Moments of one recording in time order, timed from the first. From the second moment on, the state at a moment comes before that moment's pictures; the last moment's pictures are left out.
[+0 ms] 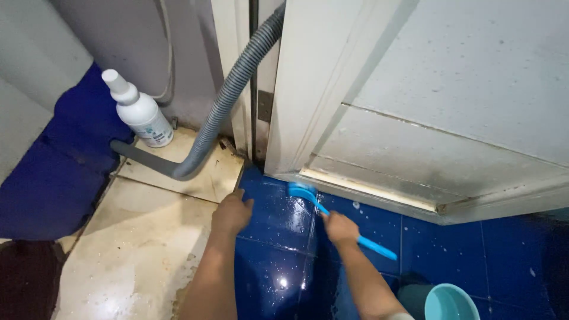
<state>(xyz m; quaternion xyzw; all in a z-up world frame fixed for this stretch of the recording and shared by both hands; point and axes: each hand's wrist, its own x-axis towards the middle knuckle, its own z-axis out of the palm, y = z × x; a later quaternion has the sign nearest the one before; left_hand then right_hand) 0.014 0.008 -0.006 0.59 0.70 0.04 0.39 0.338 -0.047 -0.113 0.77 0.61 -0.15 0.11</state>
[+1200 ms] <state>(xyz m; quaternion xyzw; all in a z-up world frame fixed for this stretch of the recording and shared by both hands) 0.002 0.001 0.003 0.59 0.70 0.01 0.40 0.334 -0.073 -0.103 0.84 0.46 -0.28 0.10</state>
